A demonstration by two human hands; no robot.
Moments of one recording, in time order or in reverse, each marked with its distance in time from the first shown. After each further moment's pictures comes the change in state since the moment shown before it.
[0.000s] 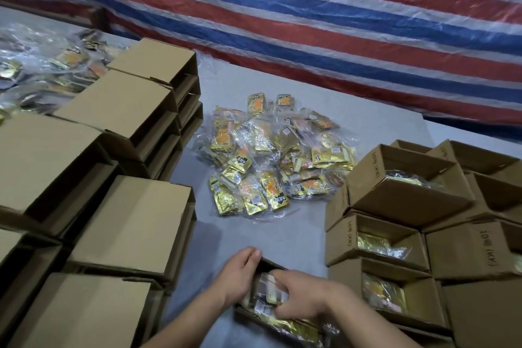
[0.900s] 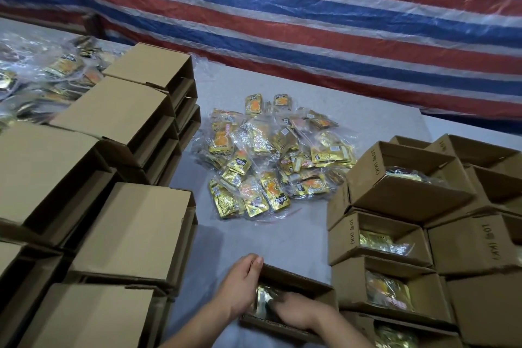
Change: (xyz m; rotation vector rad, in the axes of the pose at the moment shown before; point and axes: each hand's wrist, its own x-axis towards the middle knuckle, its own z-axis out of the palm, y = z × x) left_hand -0.016 0.008 0.003 0.000 0.023 -0.044; right_hand 0.027 0.003 0.049 0.266 0.018 0.264
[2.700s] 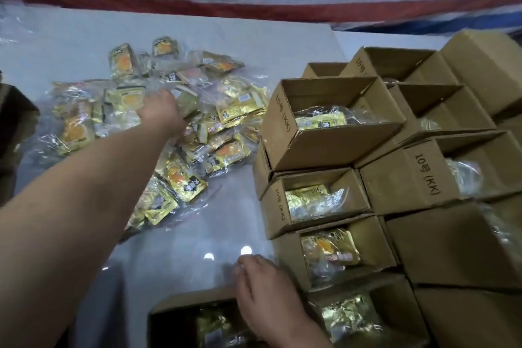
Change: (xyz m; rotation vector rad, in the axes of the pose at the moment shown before) left_hand 0.359 0.152 -0.005 1.060 0.188 -0.003; right_hand -0.010 0.050 -0.022 0.128 0.733 -0.115
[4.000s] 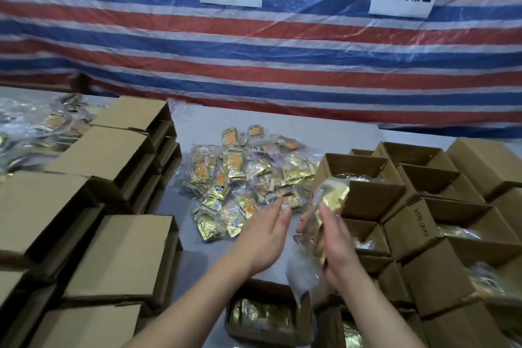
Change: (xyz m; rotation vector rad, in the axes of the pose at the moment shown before) left_hand -0.374 -0.021 -0.091 -0.671 0.011 0.375; right_hand -0.040 -0.090 -0.138 1.418 0.153 -0.014
